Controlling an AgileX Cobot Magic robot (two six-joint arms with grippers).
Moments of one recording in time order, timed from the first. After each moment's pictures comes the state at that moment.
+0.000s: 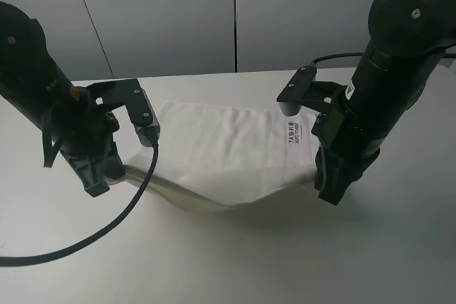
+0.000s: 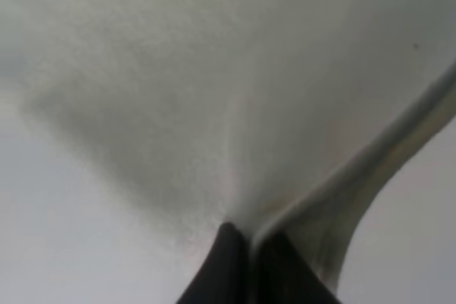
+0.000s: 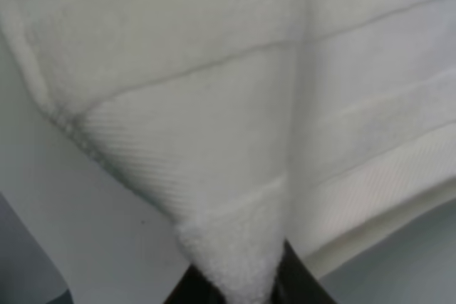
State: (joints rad) left arm -0.77 1.59 -0.88 -0.08 0.75 0.63; right arm 0.58 1.57 -0.88 0.14 0.94 -0.49
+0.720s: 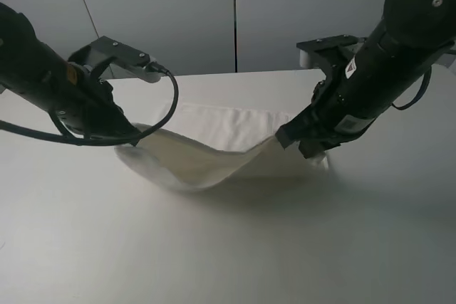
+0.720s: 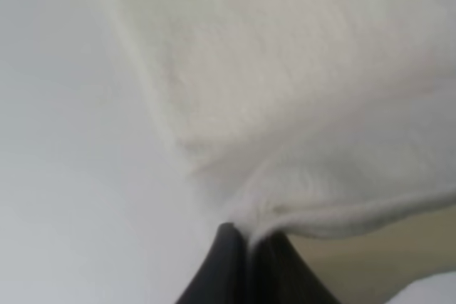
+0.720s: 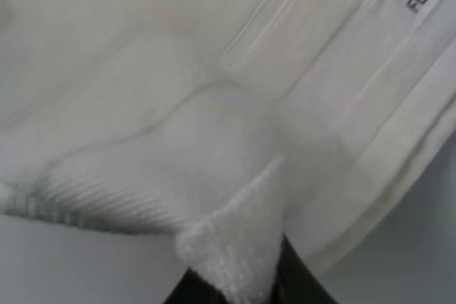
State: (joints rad) left arm -0.77 1.56 -0.88 0.15 0.55 -0.08; right arm 0.56 1.52 -0.88 0.11 0.73 0.09
